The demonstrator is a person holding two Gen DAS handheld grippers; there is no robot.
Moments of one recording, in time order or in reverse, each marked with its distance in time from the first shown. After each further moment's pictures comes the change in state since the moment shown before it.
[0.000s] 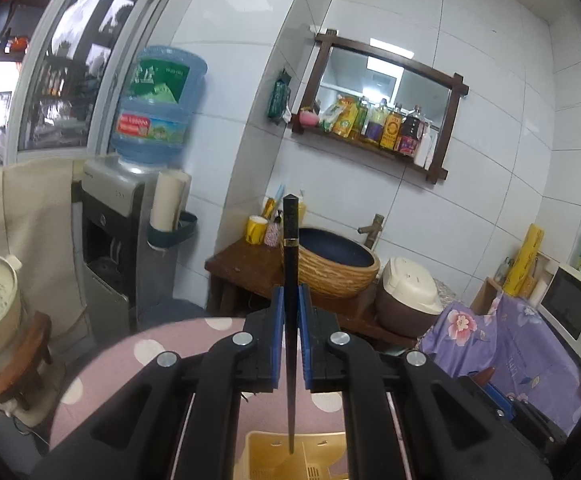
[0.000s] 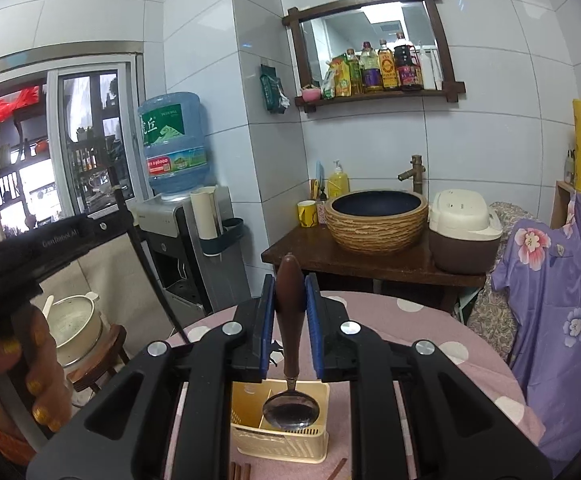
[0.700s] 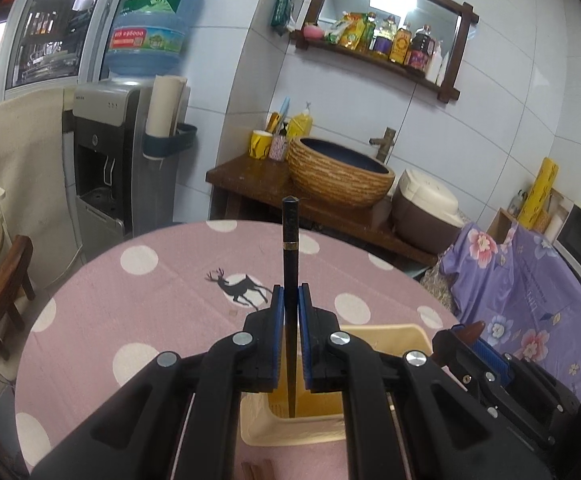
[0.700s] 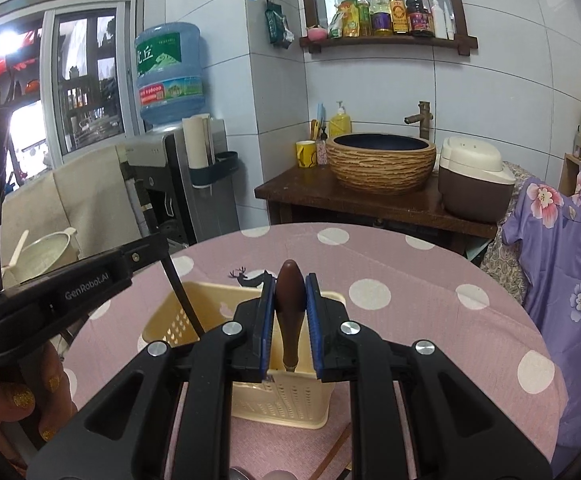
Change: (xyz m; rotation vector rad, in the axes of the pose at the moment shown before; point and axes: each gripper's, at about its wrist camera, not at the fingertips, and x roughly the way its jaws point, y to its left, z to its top) left arm 0.052 0.030 -0.110 0.030 0.230 0.012; right arm 0.053 0.005 -0.102 -0.067 0.155 -0.034
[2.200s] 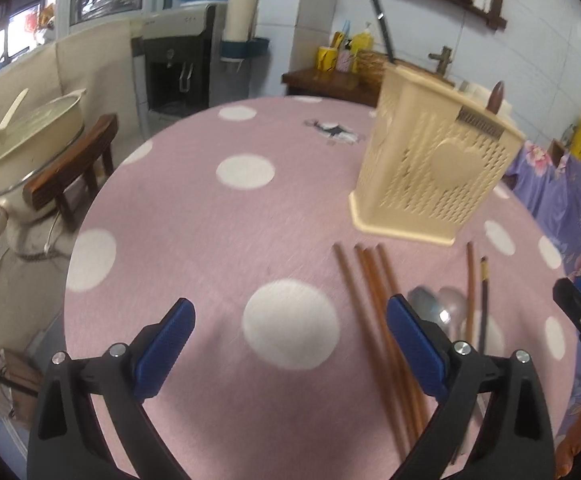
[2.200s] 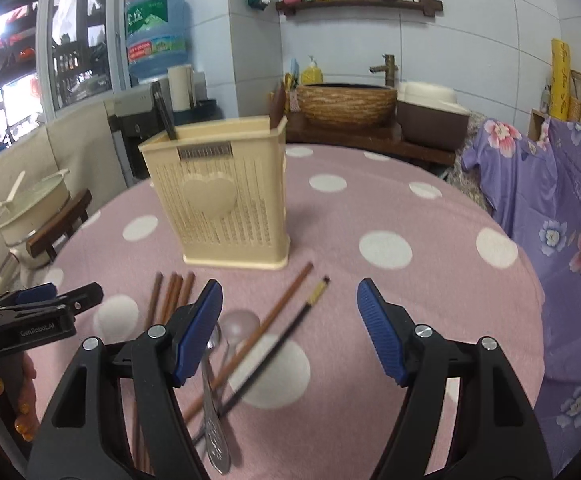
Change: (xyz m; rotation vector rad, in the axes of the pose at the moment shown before) left arm -0.058 0.055 -0.162 -0.014 0.237 0.248; right arm -0.079 -0.027 -0.144 0.033 0.136 -0.096
